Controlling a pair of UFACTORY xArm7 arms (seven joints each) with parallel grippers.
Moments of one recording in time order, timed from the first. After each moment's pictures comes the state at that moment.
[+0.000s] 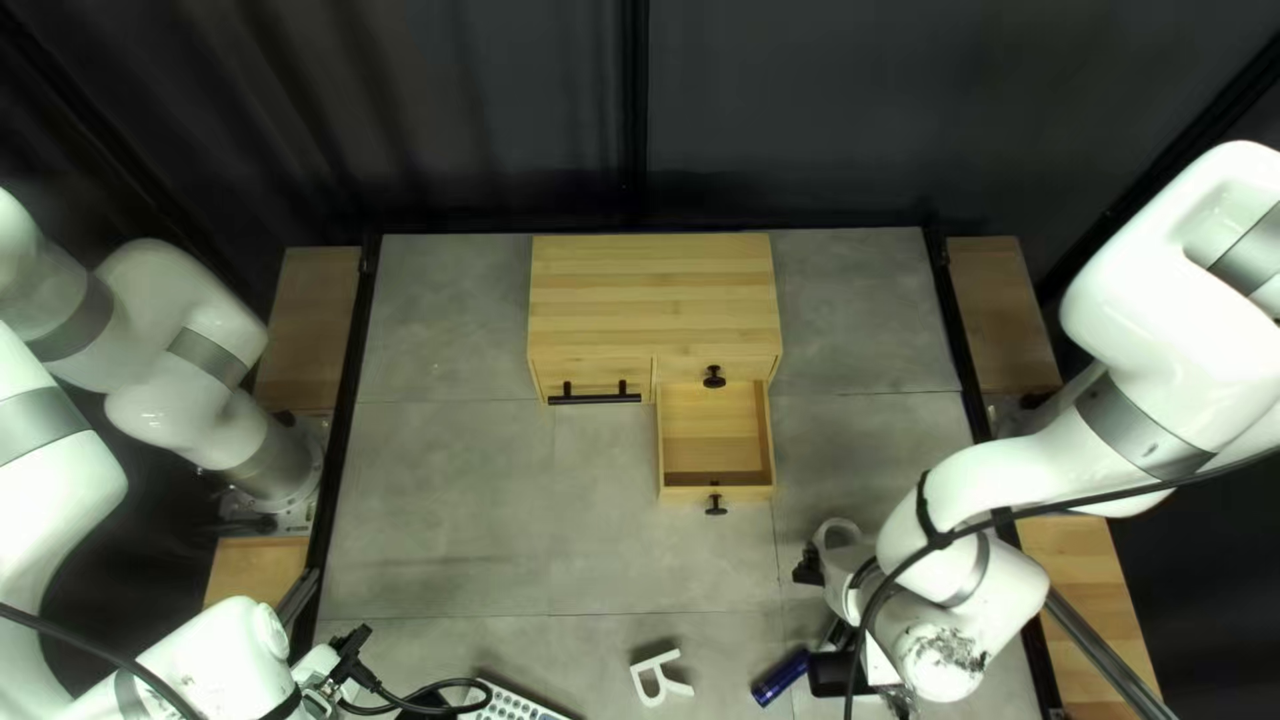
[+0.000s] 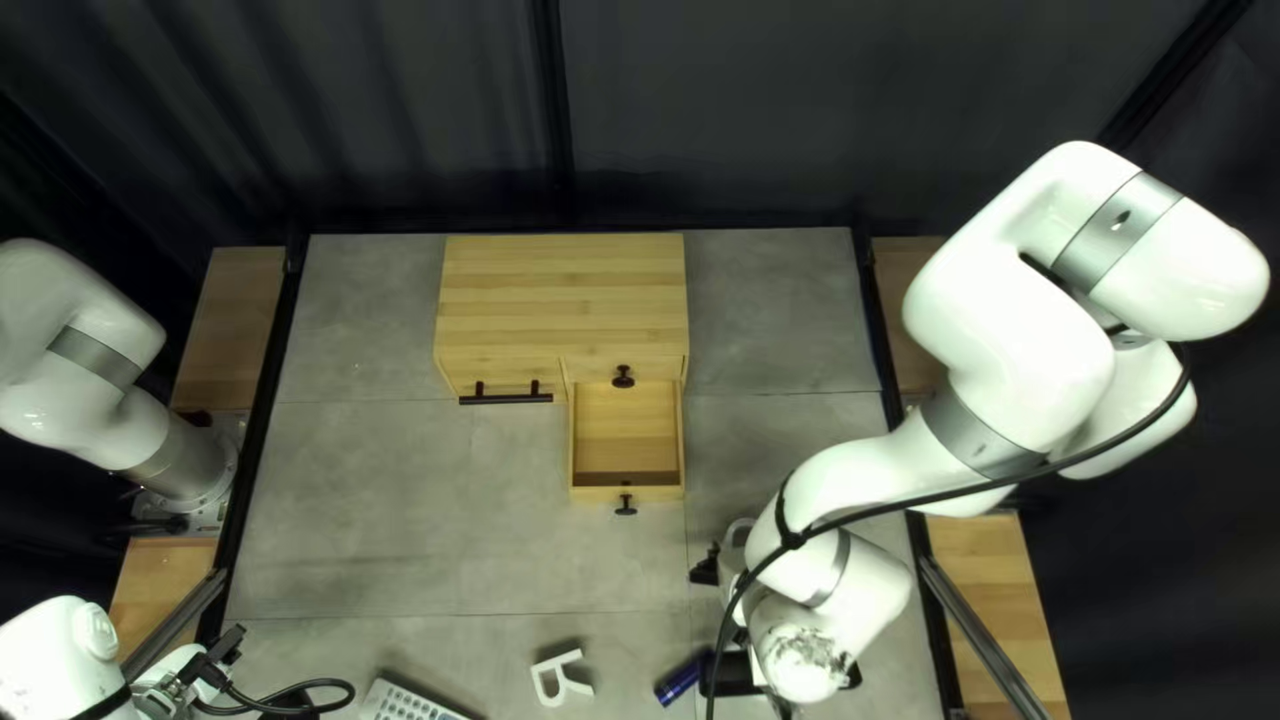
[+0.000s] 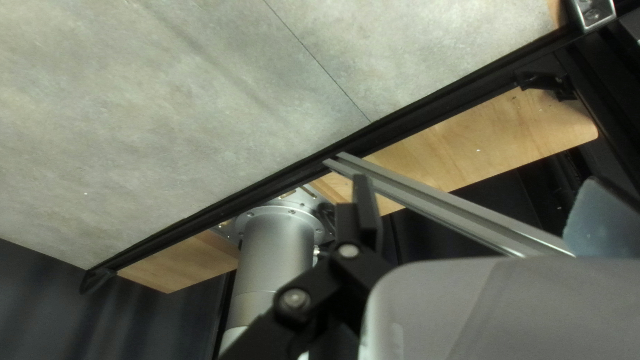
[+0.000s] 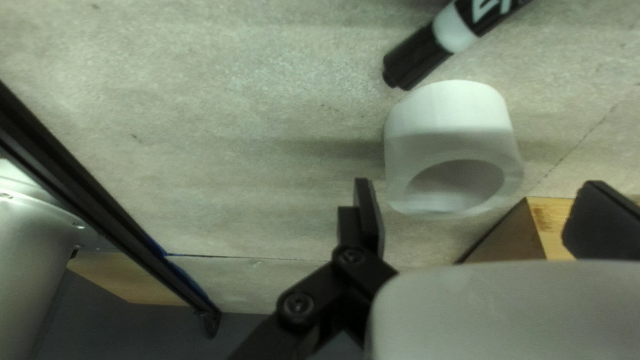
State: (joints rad) left arm -0.43 -0.09 -0.56 0.95 -0.11 1.42 -0.26; right arm 0.25 0.19 0.41 0.77 -0.55 1.04 -0.55
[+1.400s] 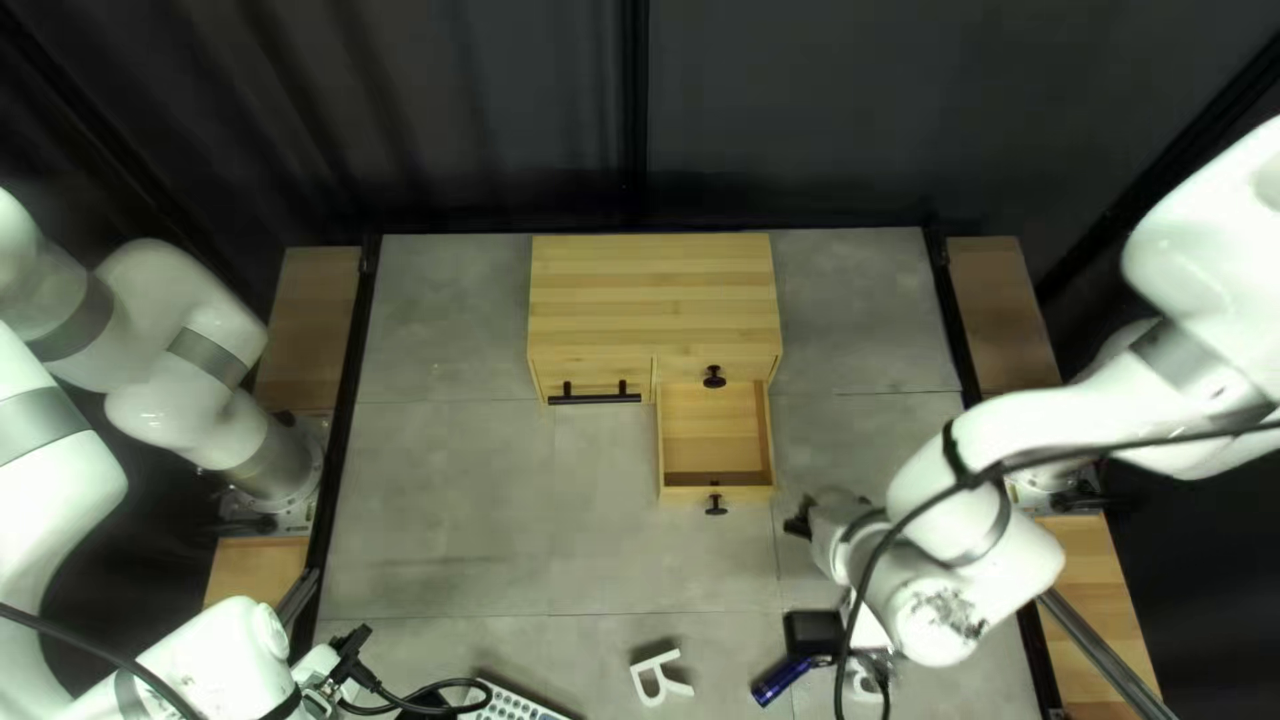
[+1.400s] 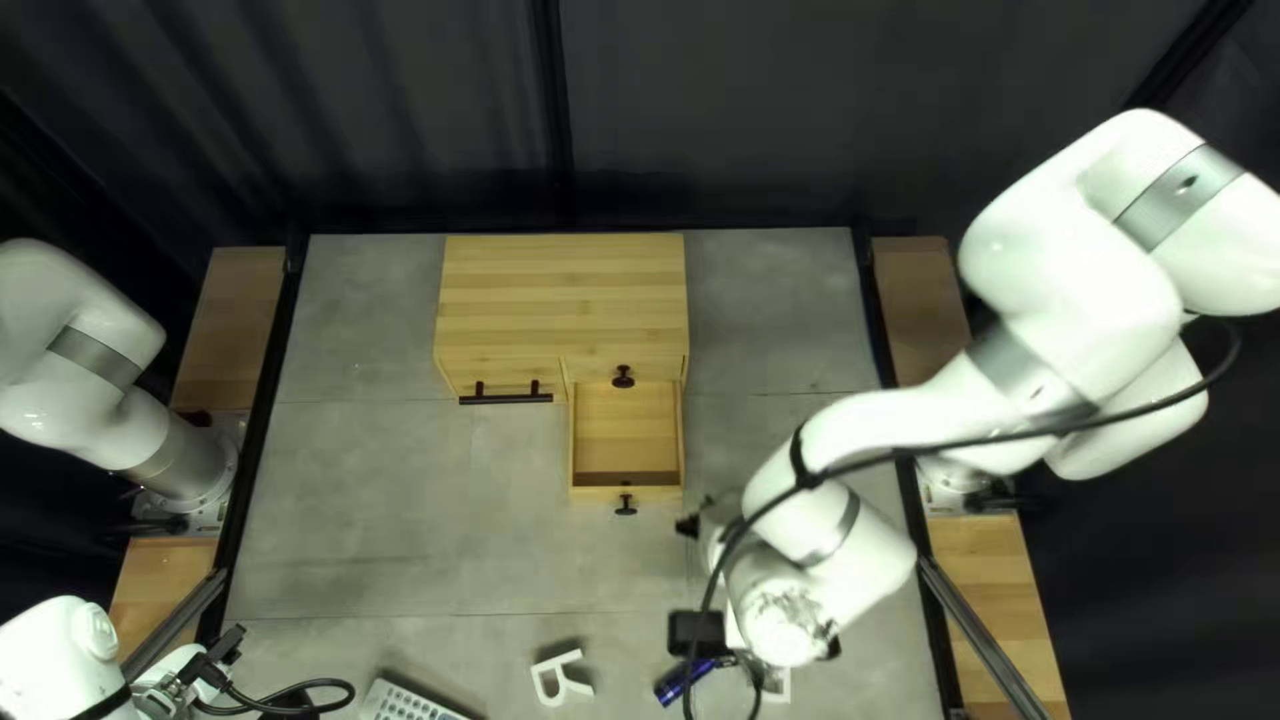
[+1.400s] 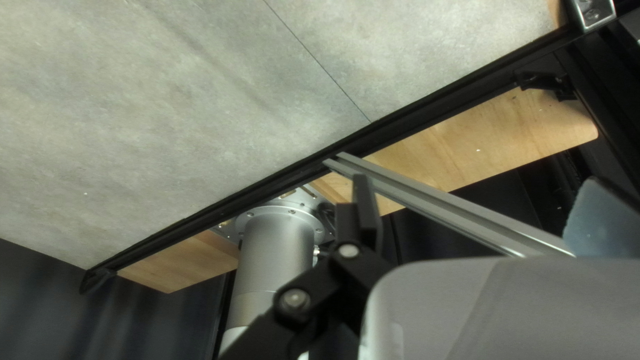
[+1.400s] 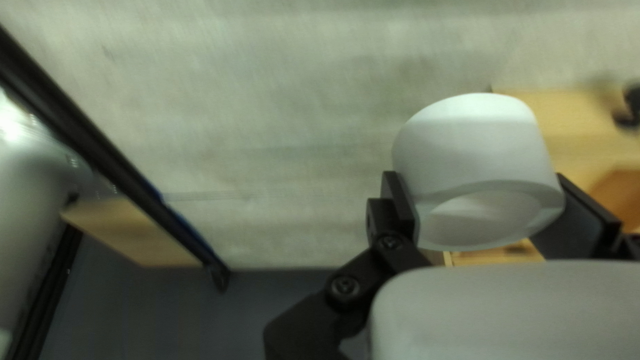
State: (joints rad) left arm -0.43 -0.09 -0.56 0.95 -0.11 1.42 -0.26; right arm 0.16 -0.02 0.32 0.92 -0.58 1.28 -0.76
